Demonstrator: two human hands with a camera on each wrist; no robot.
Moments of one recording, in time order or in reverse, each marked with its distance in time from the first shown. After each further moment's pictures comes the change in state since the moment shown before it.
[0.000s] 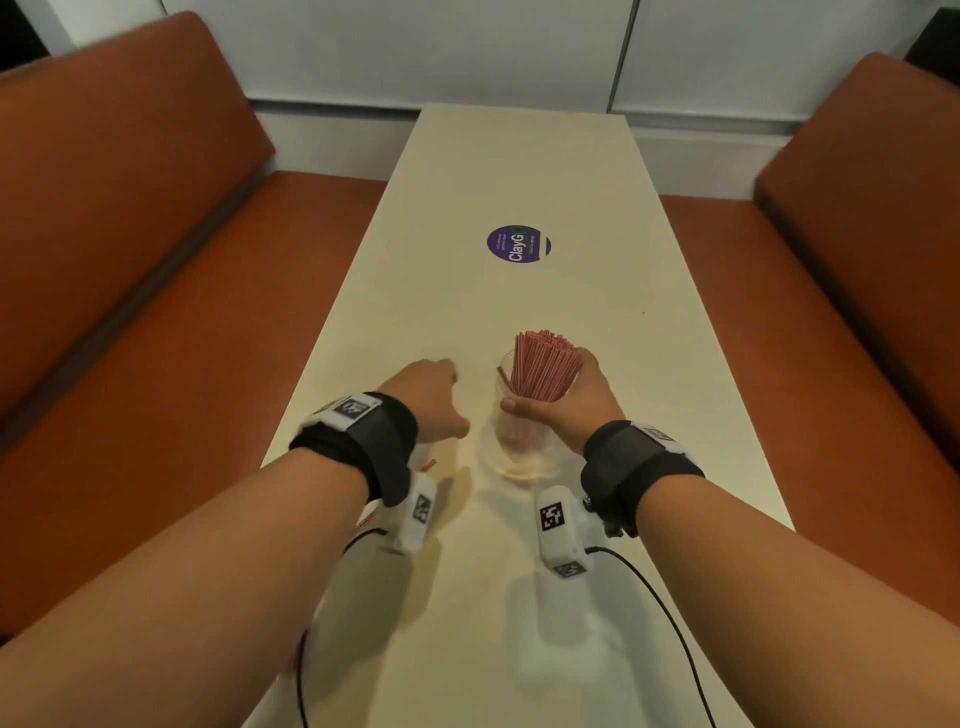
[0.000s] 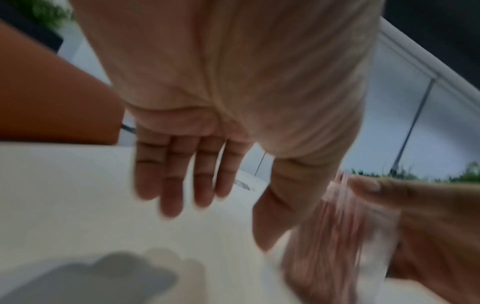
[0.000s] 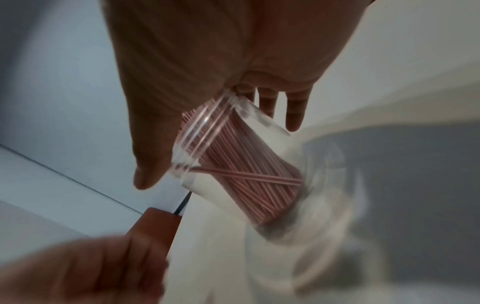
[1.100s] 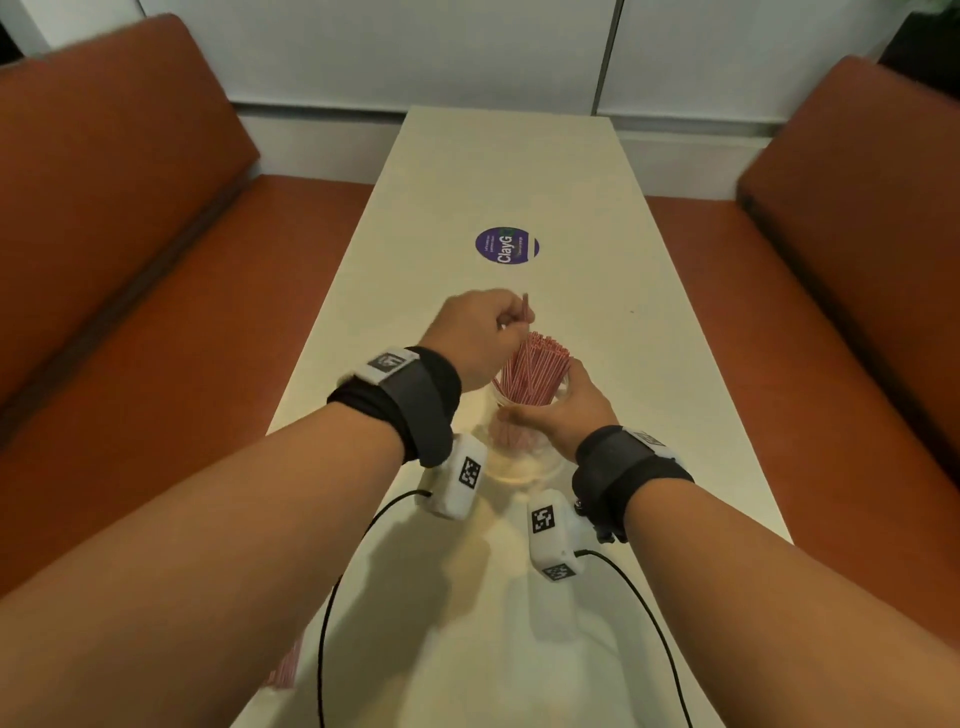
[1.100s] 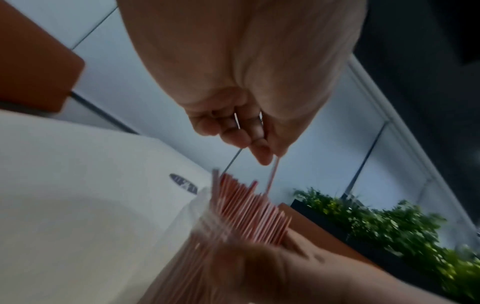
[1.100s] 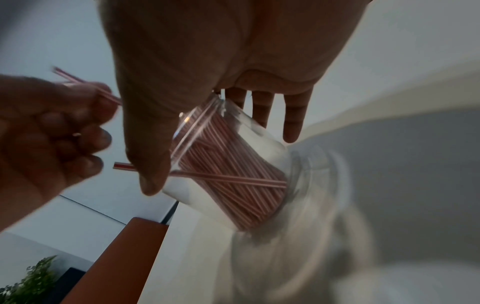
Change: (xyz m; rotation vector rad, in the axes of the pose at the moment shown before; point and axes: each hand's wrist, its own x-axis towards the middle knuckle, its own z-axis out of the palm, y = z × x) left_hand 0.008 0.062 -0.030 -0.431 0.374 0.353; right_hand -0.001 0.011 0.002 -0.015 0.008 0.035
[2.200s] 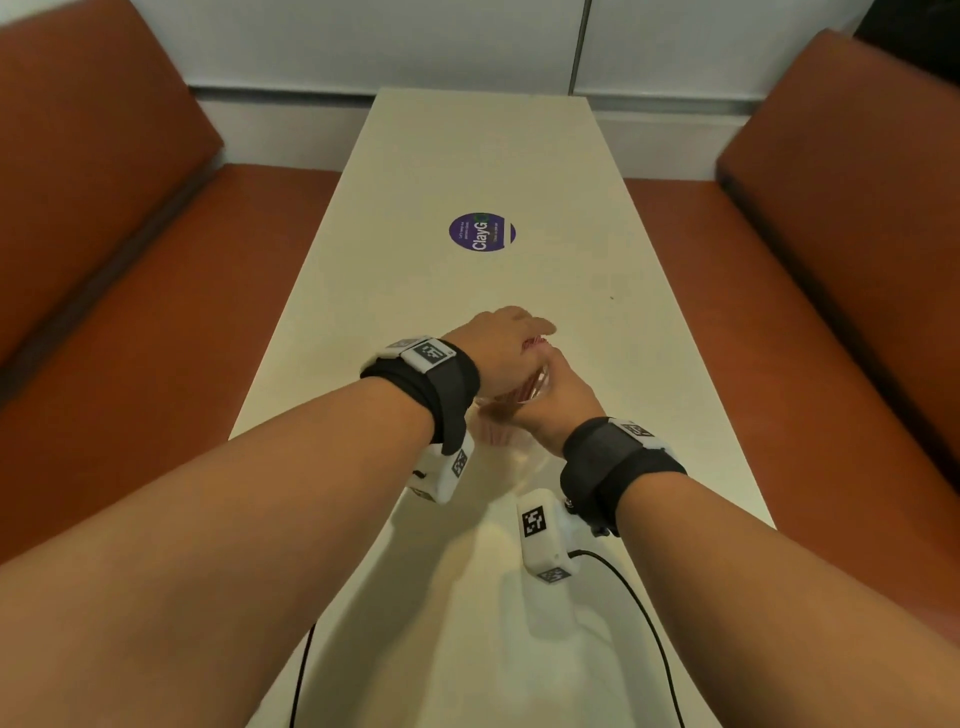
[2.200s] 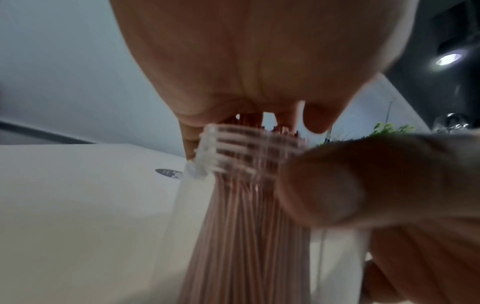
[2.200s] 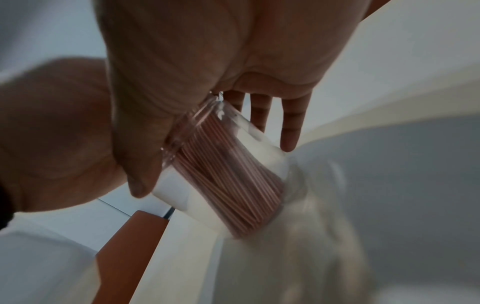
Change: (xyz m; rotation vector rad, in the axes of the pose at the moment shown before) left_hand 0.033 -0.010 0.050 0.335 -0.415 0.090; right_hand 0.012 0.009 -0.006 -0.064 -0.069 -0.037
